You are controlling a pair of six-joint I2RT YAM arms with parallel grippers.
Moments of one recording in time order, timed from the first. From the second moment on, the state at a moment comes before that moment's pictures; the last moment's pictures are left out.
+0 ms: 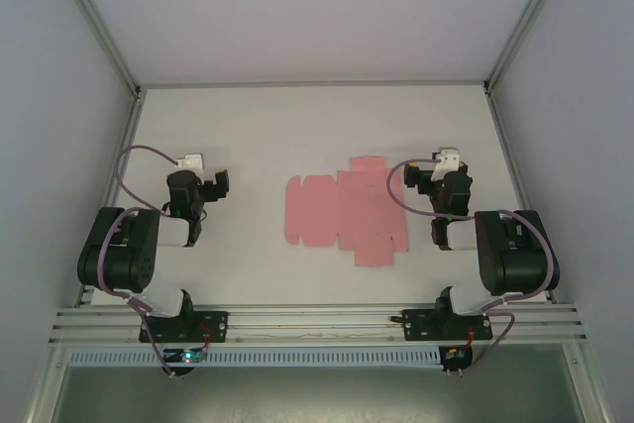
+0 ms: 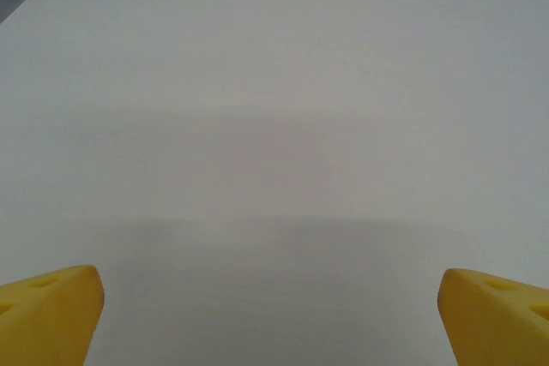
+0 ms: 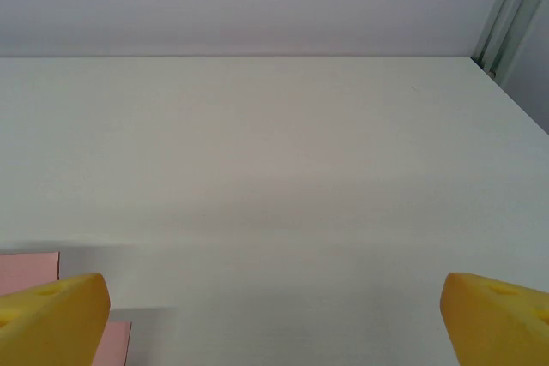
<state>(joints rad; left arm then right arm) 0.00 1.56 0.38 0.75 -0.05 -0.06 -0.02 1.53 0.32 0.95 0.00 0.02</state>
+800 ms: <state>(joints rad) 0.00 1.56 0.38 0.75 -0.05 -0.06 -0.02 1.53 0.32 0.95 0.00 0.02</state>
